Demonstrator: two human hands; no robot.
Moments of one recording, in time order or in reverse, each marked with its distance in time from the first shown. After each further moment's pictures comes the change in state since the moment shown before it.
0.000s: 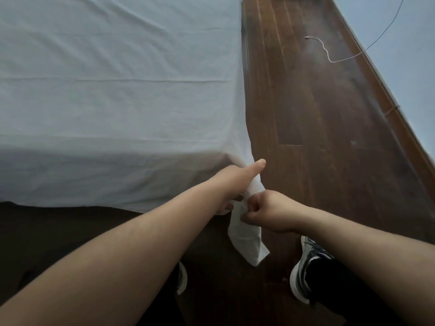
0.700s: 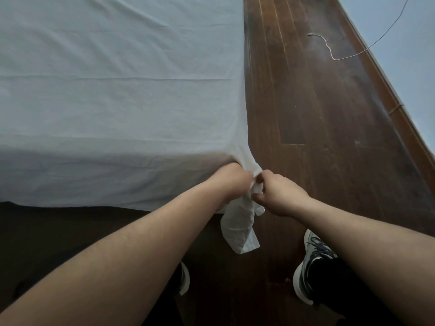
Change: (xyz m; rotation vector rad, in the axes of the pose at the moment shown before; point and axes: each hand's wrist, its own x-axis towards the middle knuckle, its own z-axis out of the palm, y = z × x) left_hand 0.005 0.006 -0.014 0.262 0.094 0.129; right_hand 0.046 0.018 -0.008 -0.239 0.268 0.071
